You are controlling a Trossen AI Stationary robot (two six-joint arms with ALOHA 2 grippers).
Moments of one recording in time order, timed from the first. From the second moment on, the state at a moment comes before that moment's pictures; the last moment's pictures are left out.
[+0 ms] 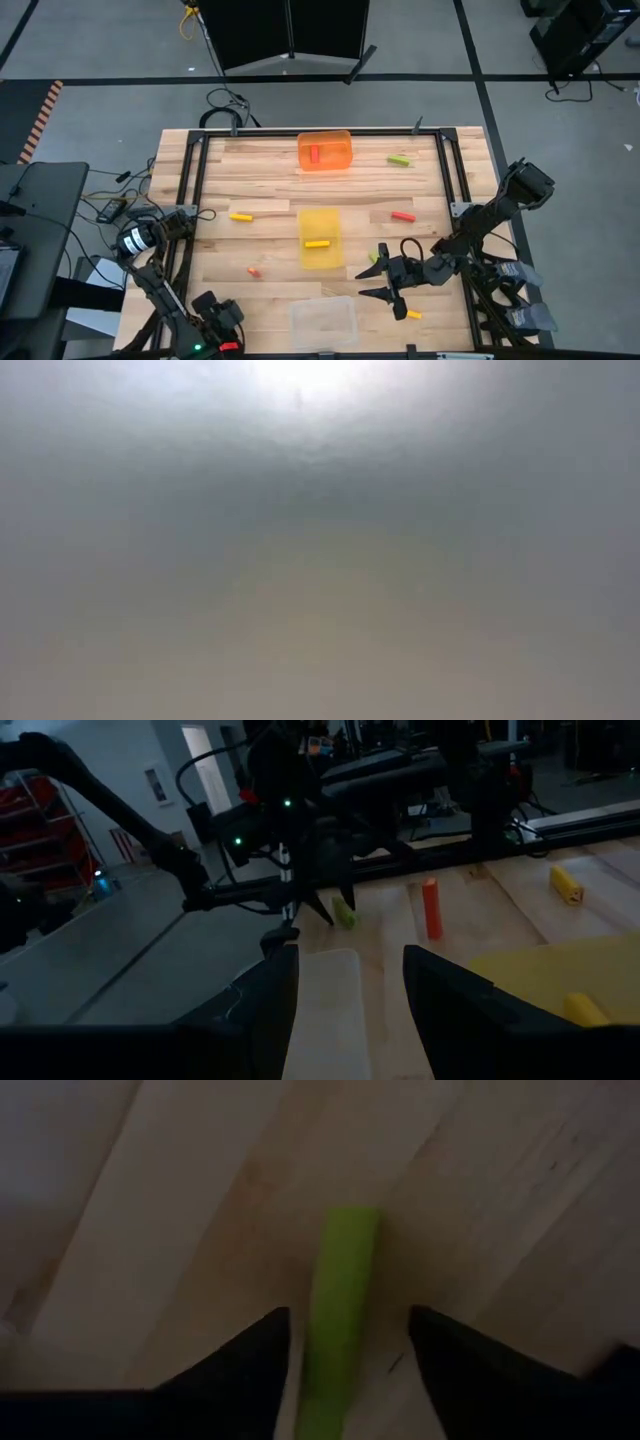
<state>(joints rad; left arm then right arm) -1.09 2.00 1.33 -1.03 -0.17 -1.69 0.69 1.52 0.54 0.89 0.52 0.32</state>
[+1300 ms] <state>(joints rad) -0.65 2.14 1.71 -0.66 -0.36 -0.66 0.64 1.52 0.54 1.01 0.64 0.23</state>
